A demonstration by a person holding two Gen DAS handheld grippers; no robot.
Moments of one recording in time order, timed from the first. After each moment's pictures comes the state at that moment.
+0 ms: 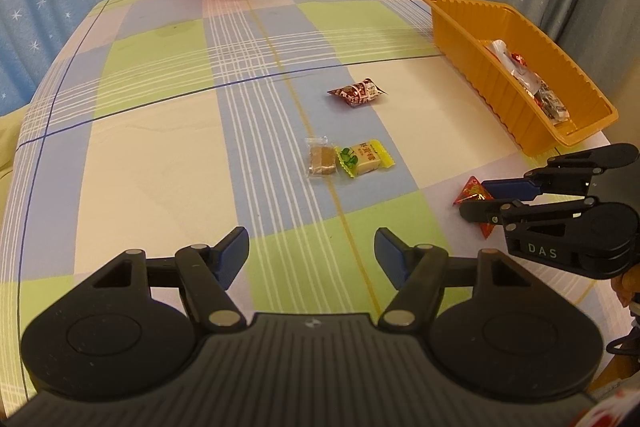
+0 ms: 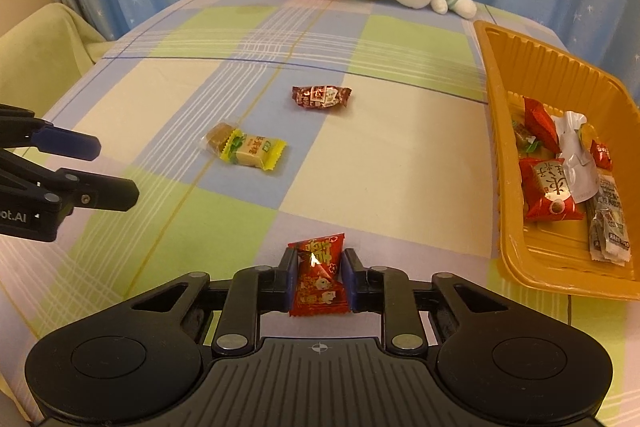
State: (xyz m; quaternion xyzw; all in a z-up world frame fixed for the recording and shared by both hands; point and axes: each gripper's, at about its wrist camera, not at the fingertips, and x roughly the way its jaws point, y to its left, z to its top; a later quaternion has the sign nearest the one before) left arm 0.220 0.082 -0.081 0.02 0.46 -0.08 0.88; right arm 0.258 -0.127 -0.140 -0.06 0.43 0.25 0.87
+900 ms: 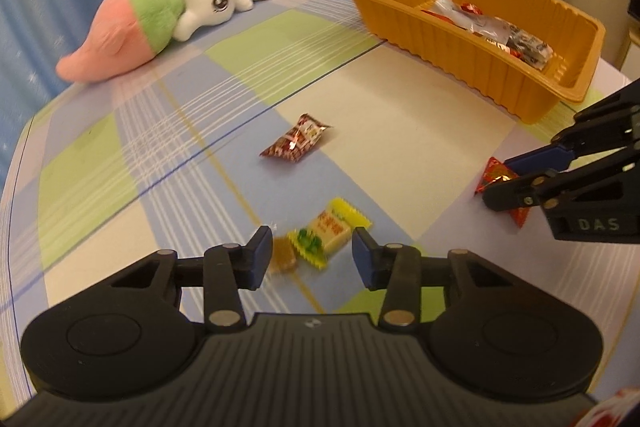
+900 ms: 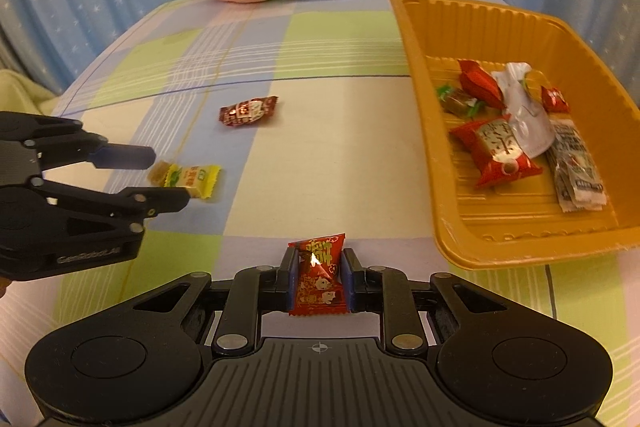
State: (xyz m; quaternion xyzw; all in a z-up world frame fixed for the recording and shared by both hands) left arm 0.283 0.025 -0.113 0.19 0.41 -0.18 0.87; right arm 0.273 -0.155 -0.138 0.03 0.45 0.16 0.88
